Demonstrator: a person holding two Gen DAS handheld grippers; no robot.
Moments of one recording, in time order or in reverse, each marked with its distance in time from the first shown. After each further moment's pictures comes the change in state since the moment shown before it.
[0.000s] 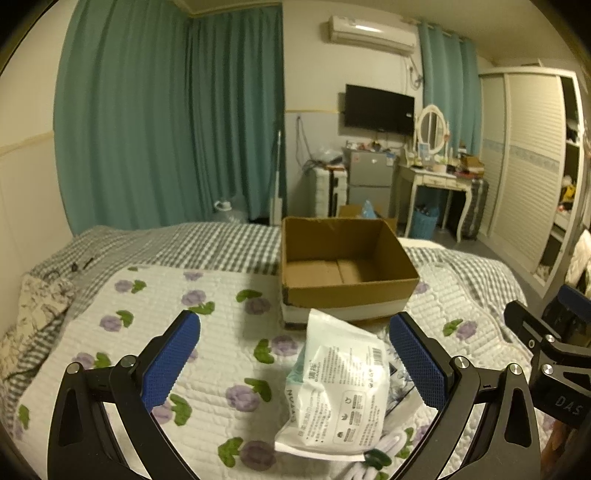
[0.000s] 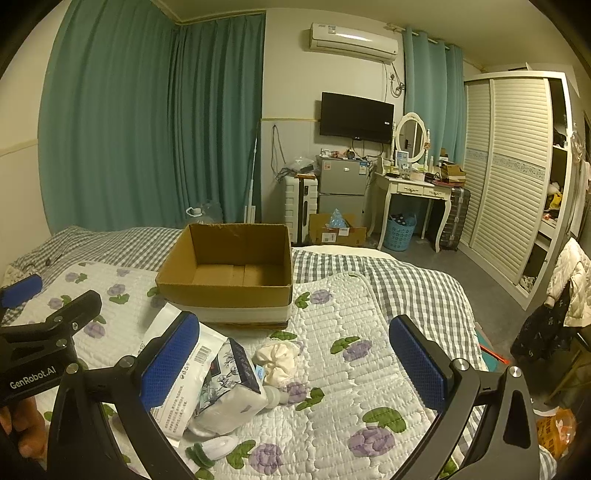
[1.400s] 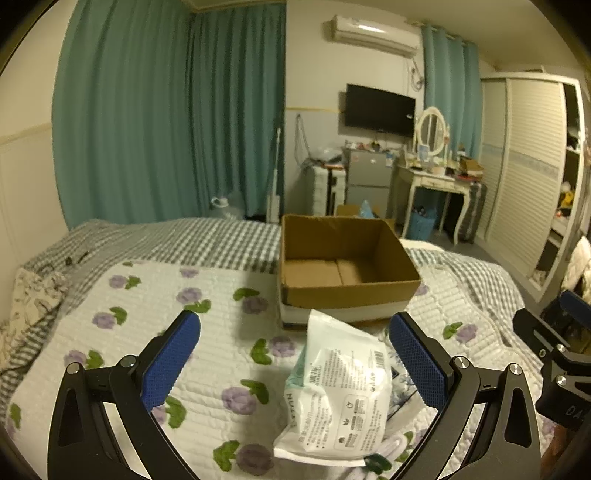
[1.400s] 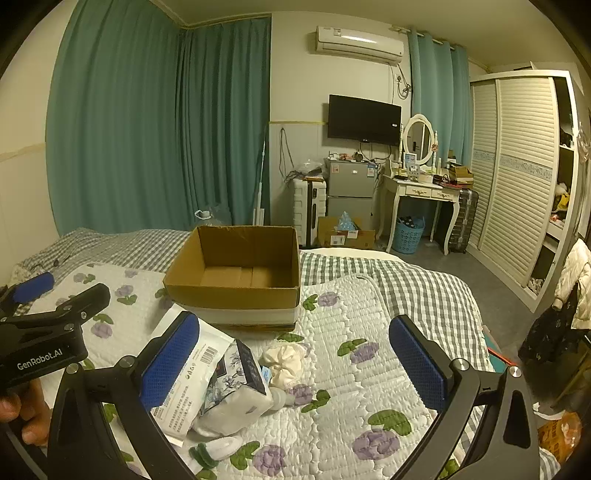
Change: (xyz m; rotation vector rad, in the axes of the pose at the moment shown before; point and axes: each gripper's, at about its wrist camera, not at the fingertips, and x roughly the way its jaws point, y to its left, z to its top) left arm 0.010 0.008 -0.001 -0.026 0.005 -0.021; right arm -0.002 -0.002 -0.001 -0.002 -0.016 0.036
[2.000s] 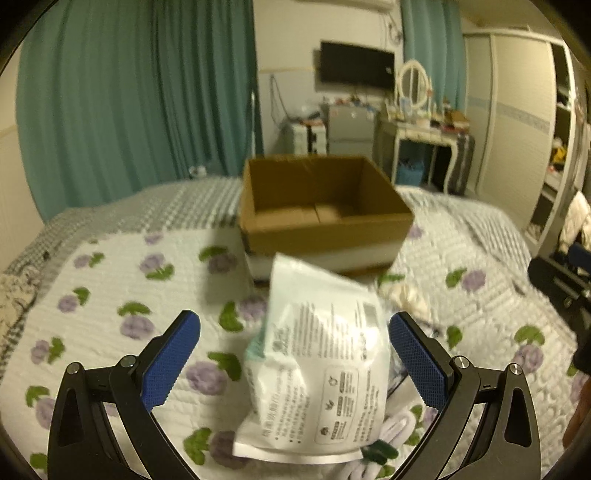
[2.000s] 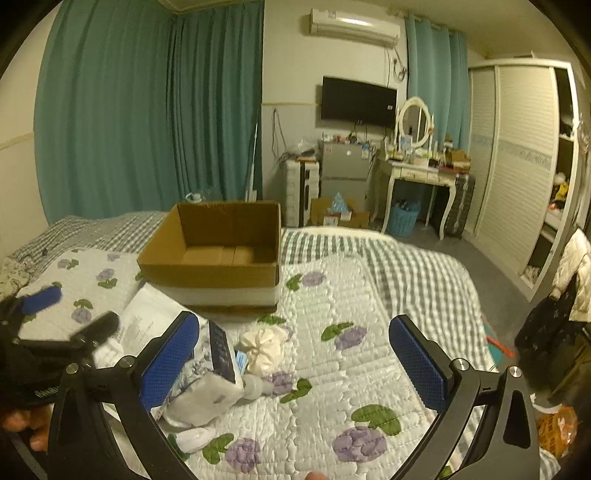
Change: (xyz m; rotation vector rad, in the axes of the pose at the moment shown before) left arm 0.060 -0.032 -0.040 0.102 0.181 -0.039; right arm 0.034 -0.027 -0.018 0.010 0.088 -0.011
